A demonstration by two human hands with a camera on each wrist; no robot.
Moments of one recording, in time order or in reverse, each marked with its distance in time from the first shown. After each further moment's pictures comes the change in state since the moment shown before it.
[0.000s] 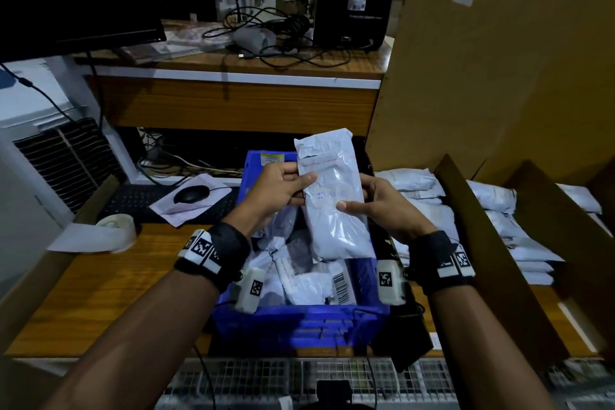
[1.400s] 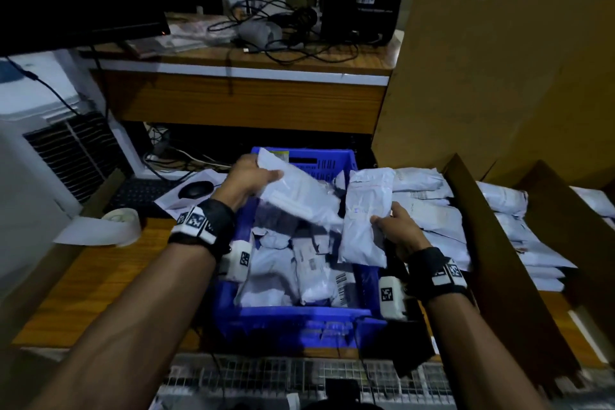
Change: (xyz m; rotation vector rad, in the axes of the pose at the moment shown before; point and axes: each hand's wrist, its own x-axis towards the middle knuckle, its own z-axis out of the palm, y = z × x) left_hand 0.064 -0.032 -0.072 0.365 0.292 -0.157; right_hand 0.020 0.085 -0.026 0.016 0.458 0.247
